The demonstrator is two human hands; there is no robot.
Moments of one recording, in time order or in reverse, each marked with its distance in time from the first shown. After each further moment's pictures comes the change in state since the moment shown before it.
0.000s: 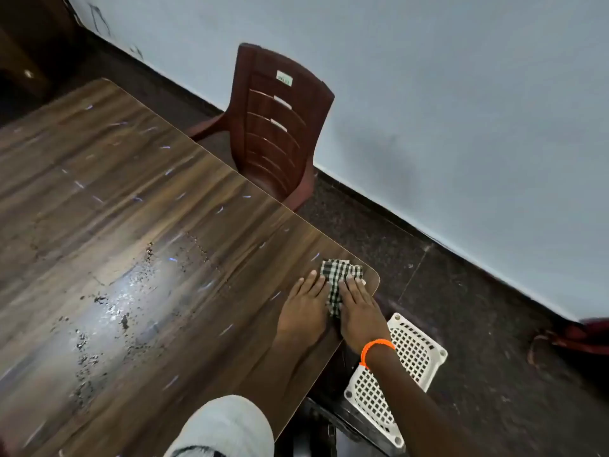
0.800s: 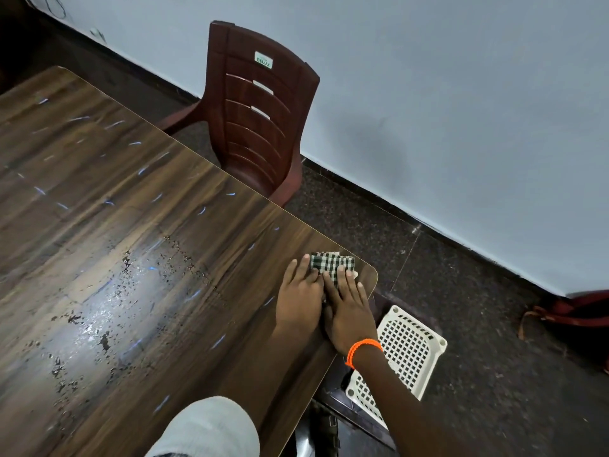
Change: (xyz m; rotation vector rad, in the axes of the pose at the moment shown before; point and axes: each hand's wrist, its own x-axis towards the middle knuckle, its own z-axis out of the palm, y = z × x) left_hand 0.034 -0.006 -0.012 0.139 0.070 0.021; right_hand 0.014 -0.018 0.014 0.035 0.031 0.048
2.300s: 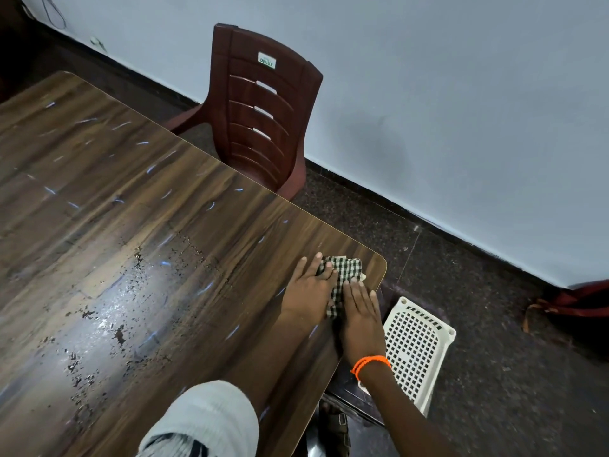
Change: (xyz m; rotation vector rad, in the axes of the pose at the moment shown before) left_hand -0.014 -0.017 -0.004 0.020 -0.164 0.171; right_hand -0.041 -0.015 0.024 0.040 0.212 0.089
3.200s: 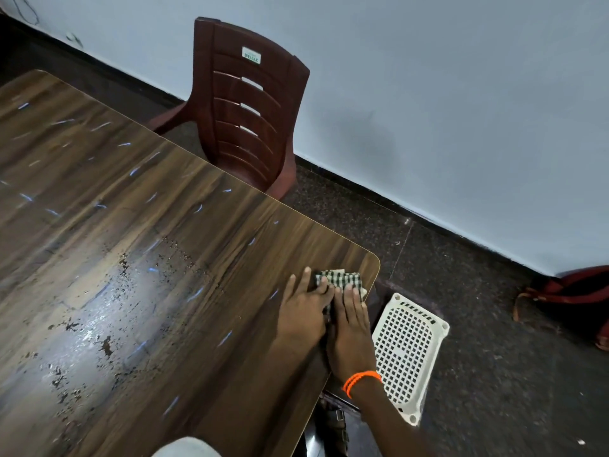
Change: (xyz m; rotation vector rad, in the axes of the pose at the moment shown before) left_hand -0.020 0.014 0.013 -0.112 -0.014 -0.062; right_hand -0.020 -0.009 0.013 0.152 0.021 0.055
